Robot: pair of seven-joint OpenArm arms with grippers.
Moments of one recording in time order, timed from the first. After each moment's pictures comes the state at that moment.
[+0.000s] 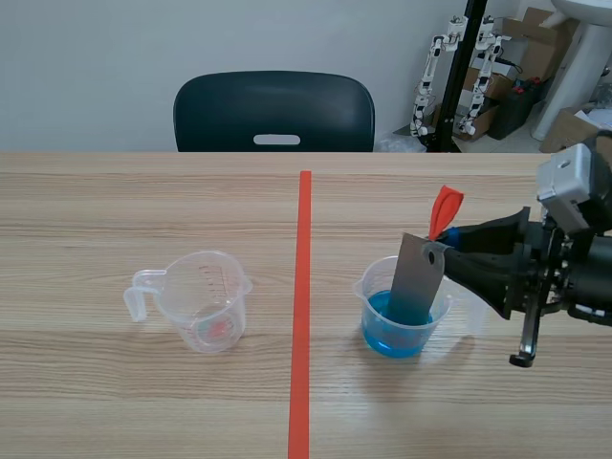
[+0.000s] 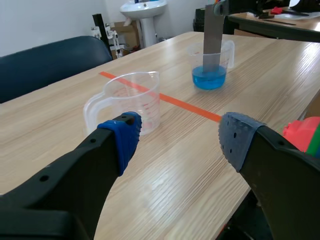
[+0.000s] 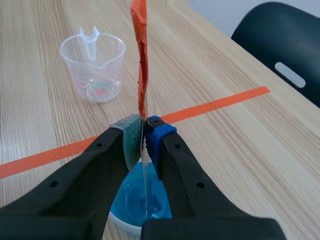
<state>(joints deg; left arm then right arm) 45.1 -44.1 7.6 65.3 4.4 -17.1 -89.0 -2.2 44.2 -20.5 77.9 4.4 45.1 38.4</state>
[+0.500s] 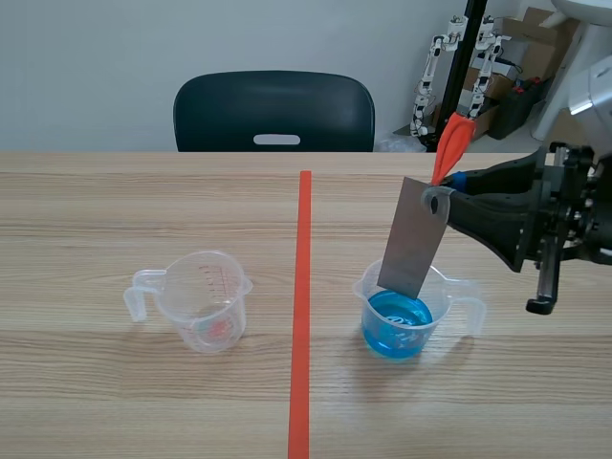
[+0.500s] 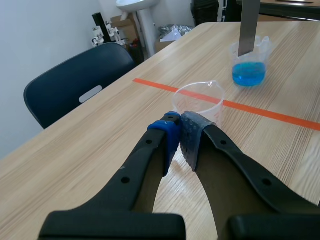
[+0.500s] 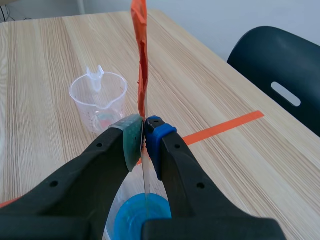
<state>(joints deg) 45.3 -70.3 5.7 66.0 -12.9 -23.8 -89.0 -2.2 50.9 -20.5 89.2 21.9 45.1 26.5</state>
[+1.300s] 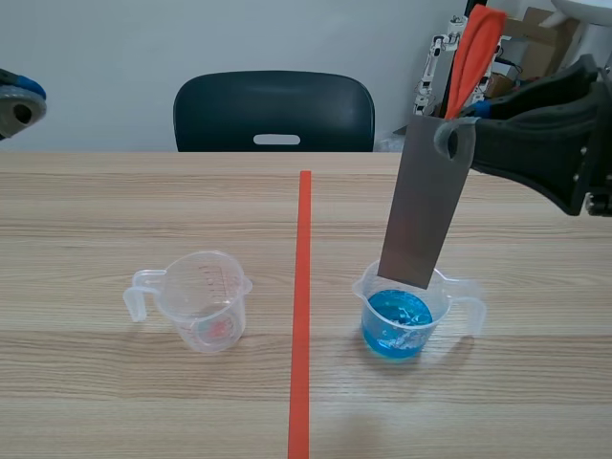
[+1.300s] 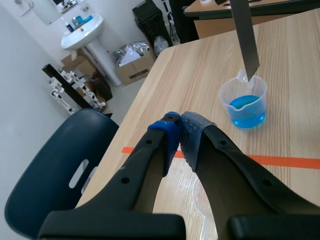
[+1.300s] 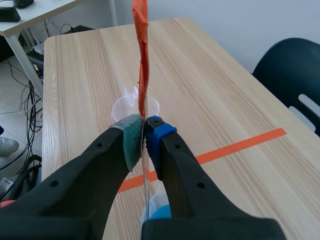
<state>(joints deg) 15.3 -72.2 5.9 98.5 -14.1 -37.0 -48.1 -2.2 67.5 -19.1 105.5 47.1 45.1 12.0</state>
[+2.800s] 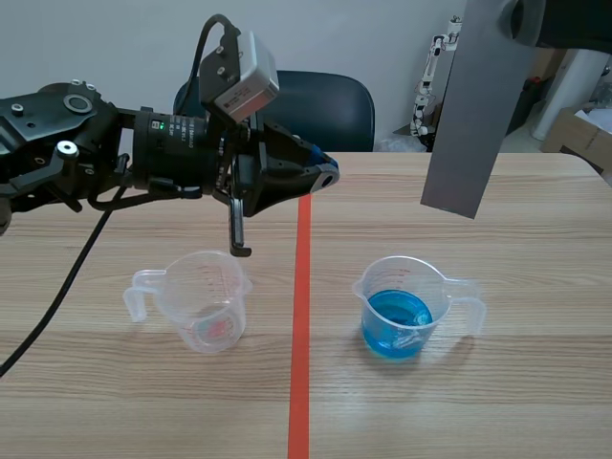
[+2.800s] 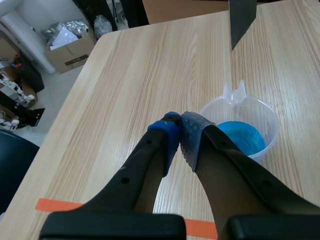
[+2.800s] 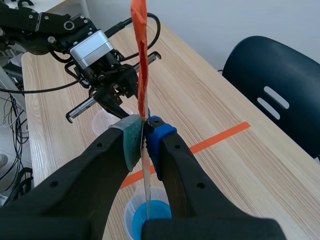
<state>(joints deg) -31.2 -29.5 47.1 75.2 -10.4 -45.1 -17.3 -2.2 71.6 -4.6 107.6 70.3 45.1 -9.0</state>
